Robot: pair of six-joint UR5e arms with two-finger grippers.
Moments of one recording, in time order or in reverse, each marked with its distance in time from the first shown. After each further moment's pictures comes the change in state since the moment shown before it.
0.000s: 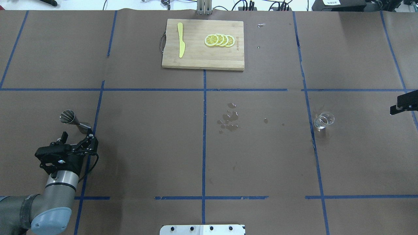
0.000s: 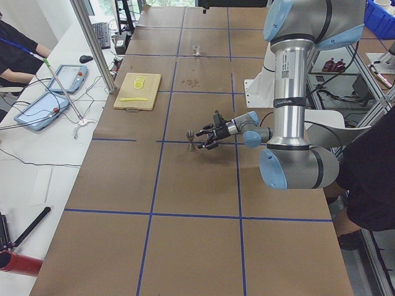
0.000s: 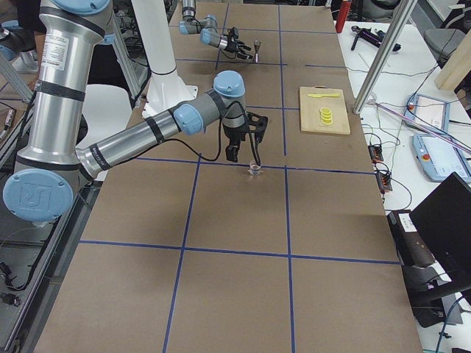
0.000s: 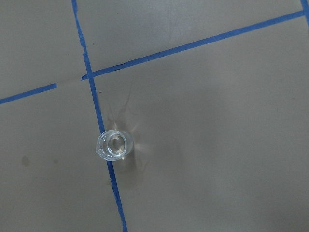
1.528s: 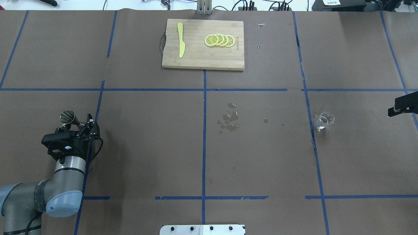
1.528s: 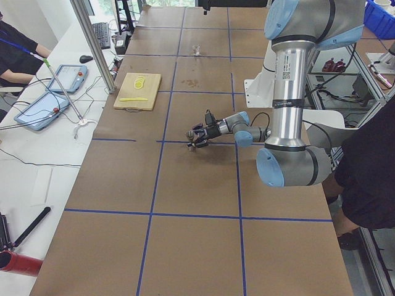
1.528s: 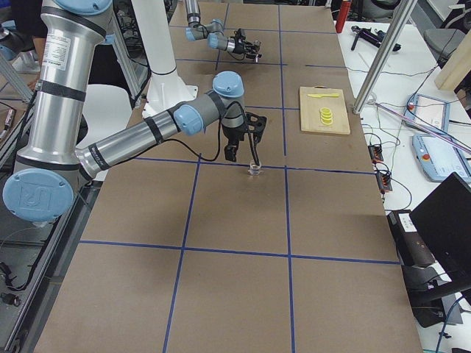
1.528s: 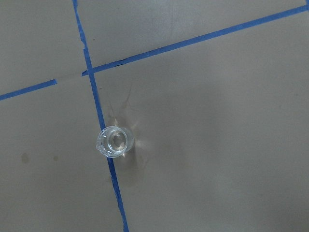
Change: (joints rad) left arm -0.081 -0.082 0.083 -0.003 0.026 0.017; right arm -0.011 -0.005 0.001 0.008 -0.002 0.008
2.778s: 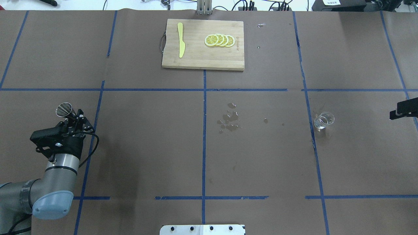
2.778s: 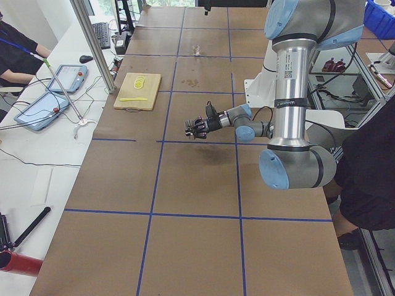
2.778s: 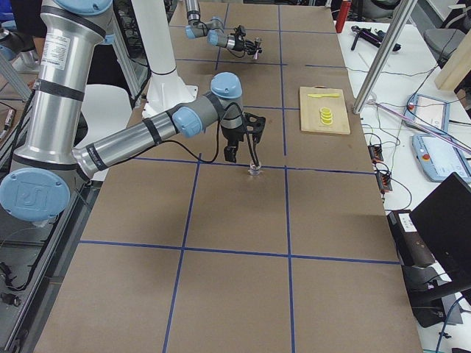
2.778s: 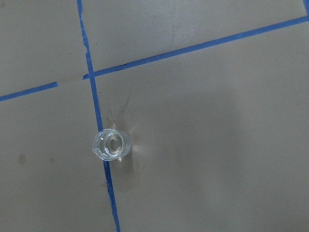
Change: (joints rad) left arm -0.010 0.053 -0.172 -0.037 -0.016 0.040; right arm -0.050 -0.102 -0.004 0.214 -0.077 0.057
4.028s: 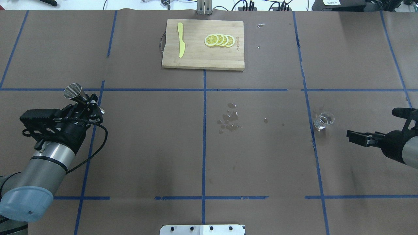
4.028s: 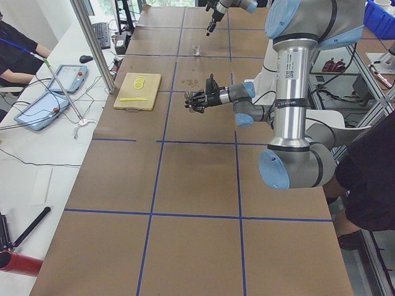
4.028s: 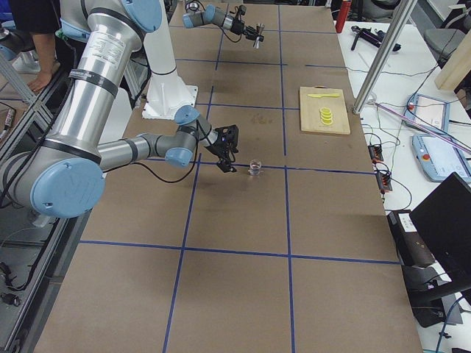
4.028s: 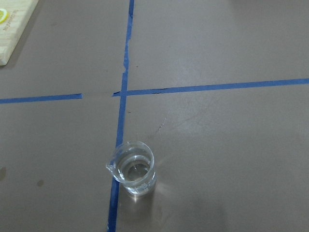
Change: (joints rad) left arm -0.035 -0.044 -0.116 -0.299 -0.104 0.394; right arm -0.675 -0.112 -0.152 0.543 -0.921 0.302
